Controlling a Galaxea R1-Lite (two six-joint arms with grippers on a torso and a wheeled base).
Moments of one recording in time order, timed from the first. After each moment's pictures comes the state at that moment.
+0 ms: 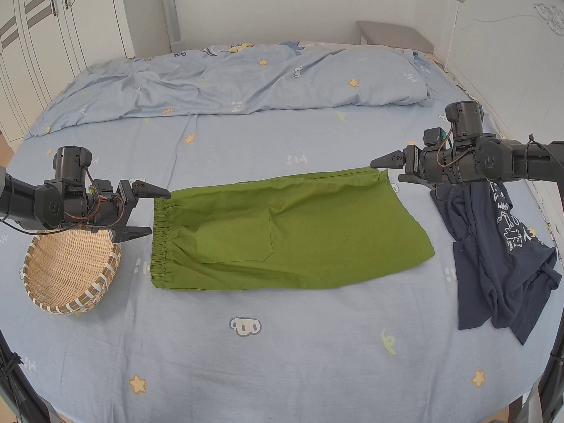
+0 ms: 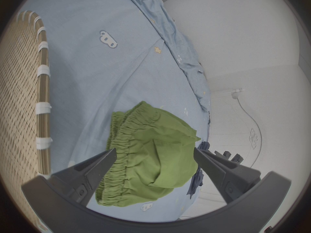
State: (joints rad) left arm 0.09 1.96 -1.23 -0.11 -0.69 -0.68; right arm 0.17 2.15 -1.72 0.12 0.49 0.27
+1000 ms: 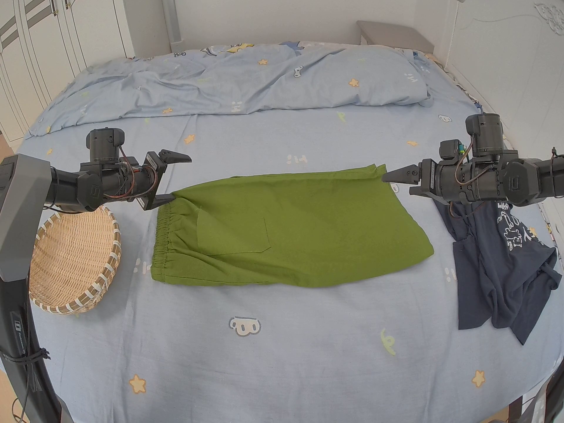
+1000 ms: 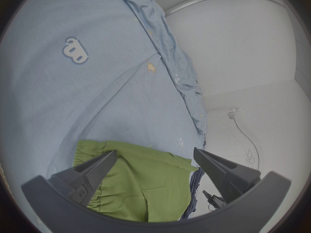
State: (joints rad) left arm 0.02 2.23 -1.62 -0.22 -0.56 -0.92; right arm 0.17 1.96 -1.37 -0.06 0.49 0.28
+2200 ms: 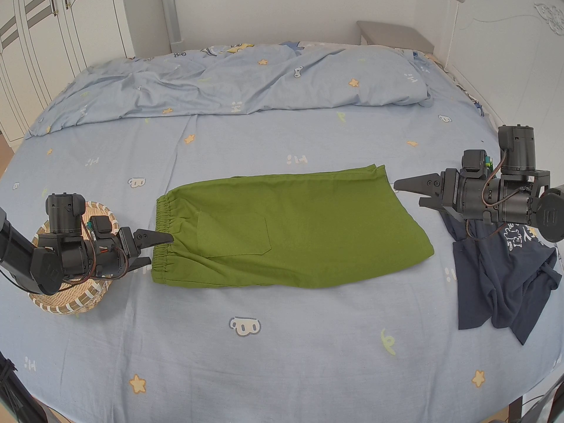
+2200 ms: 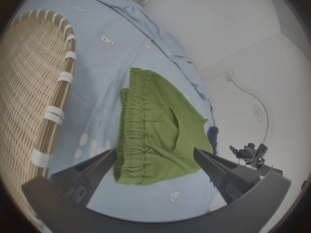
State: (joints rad) left arm 0.06 1.86 -0.74 -0.57 -0.63 -0.52; right arm 0.22 1.72 -1.03 -0.26 0.51 0.40
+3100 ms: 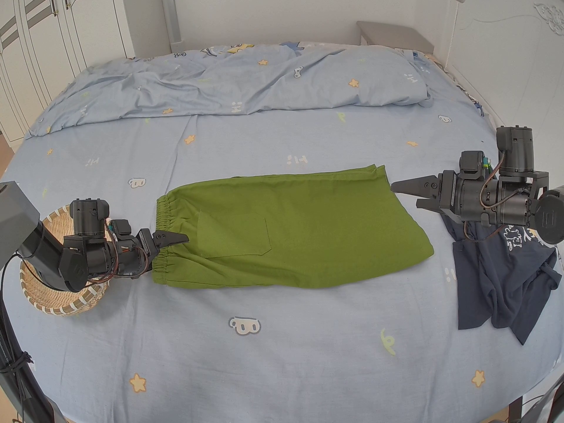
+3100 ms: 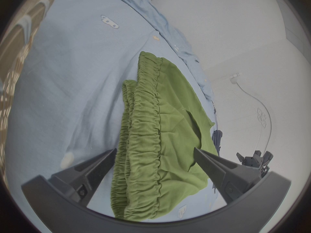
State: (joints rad) left arm 0.03 2.05 -0.84 -0.66 -0.61 -0.58; right arm 0.23 1.72 -1.03 -0.27 0.50 0.40
